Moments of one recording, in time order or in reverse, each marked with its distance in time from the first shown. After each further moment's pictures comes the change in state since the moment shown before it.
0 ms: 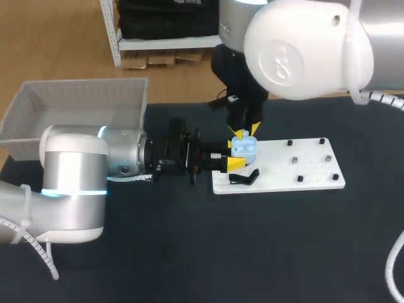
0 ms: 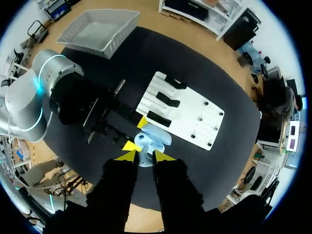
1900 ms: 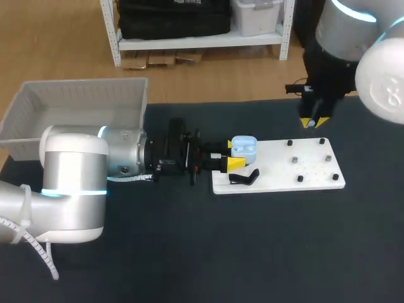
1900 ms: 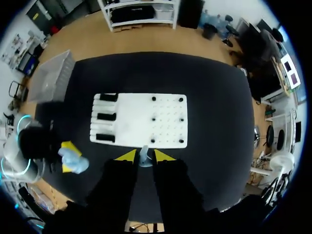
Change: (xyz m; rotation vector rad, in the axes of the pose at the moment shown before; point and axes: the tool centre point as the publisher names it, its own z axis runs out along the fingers) left arm 0.000 0.000 0.000 0.000 0.000 0.000; right arm 0.021 -0.130 0.014 -0.021 -0.145 0.402
